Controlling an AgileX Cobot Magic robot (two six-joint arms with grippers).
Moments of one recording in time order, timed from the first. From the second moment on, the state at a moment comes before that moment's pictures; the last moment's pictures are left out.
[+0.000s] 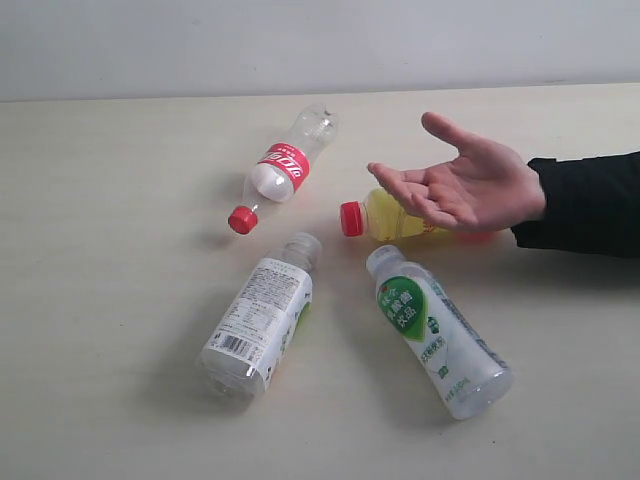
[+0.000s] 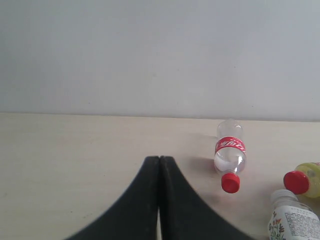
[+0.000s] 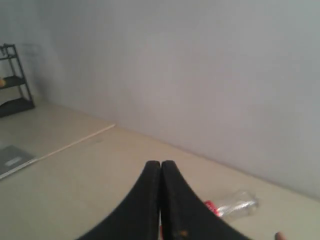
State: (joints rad) left arm -0.08 0.00 0.00 0.02 0.14 -0.13; right arm 0.00 0.71 -0.72 -1.74 -0.80 1.88
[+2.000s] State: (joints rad) left arm -0.08 0.00 0.00 0.02 0.14 -0.13; right arm 0.43 1.34 -0.81 0.20 0.91 -0.12
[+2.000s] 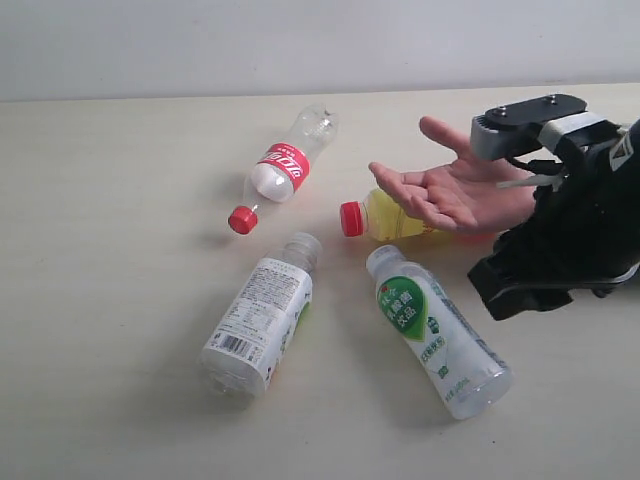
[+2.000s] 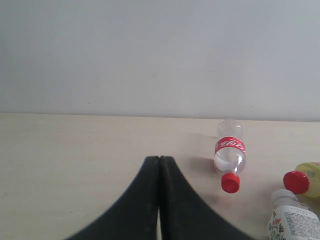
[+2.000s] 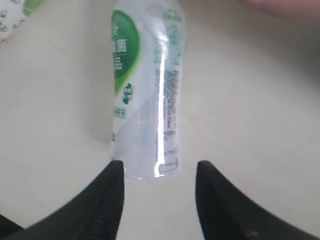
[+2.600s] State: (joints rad) left arm -0.08 0.00 0.00 0.02 0.14 -0.13; right arm 0.50 1.44 -0.83 0.25 0.87 -0.17
